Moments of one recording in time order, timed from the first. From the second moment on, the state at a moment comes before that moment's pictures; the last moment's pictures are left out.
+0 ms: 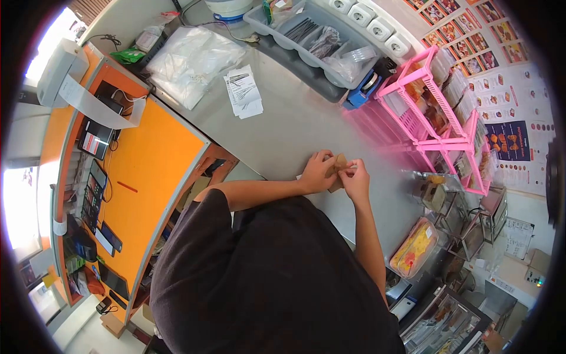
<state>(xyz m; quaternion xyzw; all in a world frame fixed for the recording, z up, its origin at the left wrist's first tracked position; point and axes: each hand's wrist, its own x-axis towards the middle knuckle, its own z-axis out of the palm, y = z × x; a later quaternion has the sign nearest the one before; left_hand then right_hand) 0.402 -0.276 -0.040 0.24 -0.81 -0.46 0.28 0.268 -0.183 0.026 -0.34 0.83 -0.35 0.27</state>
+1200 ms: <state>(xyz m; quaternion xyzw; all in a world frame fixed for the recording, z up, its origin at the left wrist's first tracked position) 0.408 -0.283 -0.035 0.18 -0.83 -0.46 0.25 0.255 -0.188 0.024 -0.12 0.80 -0.42 0.42</state>
